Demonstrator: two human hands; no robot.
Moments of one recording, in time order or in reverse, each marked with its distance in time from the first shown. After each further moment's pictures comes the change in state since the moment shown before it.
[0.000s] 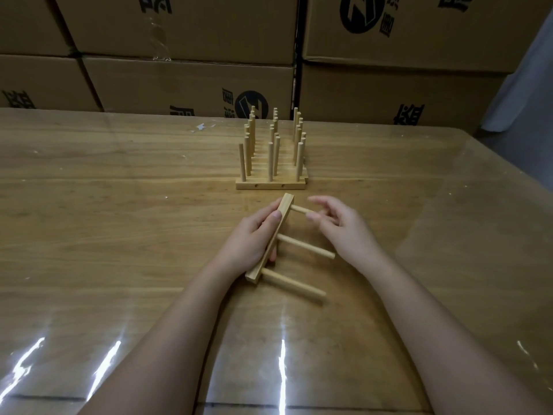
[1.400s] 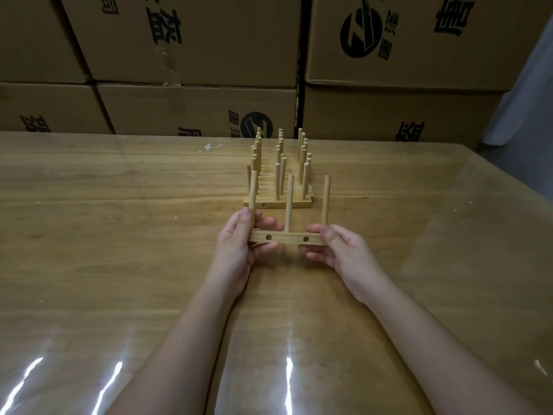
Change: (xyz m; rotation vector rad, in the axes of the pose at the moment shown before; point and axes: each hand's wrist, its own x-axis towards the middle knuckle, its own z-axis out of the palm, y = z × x) left_hand 0.012 -0.008 -0.012 -0.834 0.262 0.055; right_hand -0.003 0.003 0.016 0.701 -0.038 0.162
